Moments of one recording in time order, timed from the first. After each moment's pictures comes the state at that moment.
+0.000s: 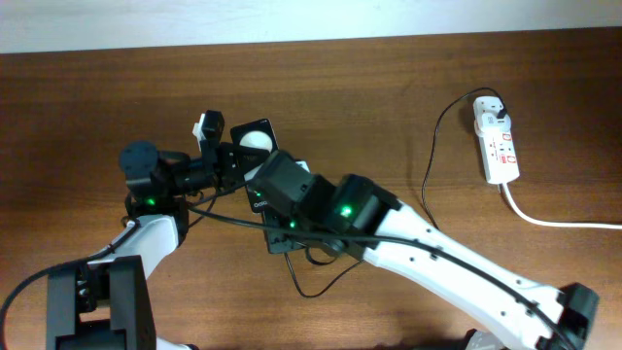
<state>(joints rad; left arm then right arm) 0.05 1.66 0.70 1.00 1.40 -1.57 0.95 1.64 1.62 -1.10 -0.08 0.76</state>
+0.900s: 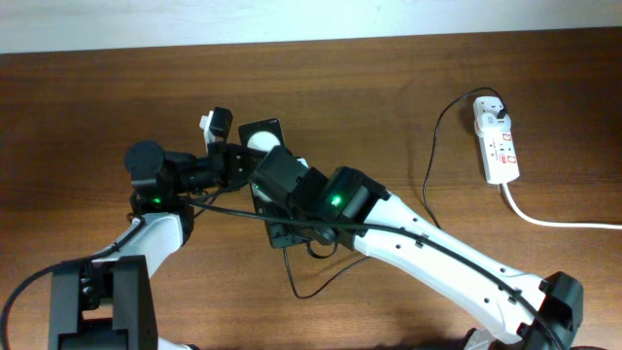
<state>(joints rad) 0.01 1.66 0.72 1.06 1.45 -1.44 0.91 1.68 1.61 -1.11 -0.07 0.70</state>
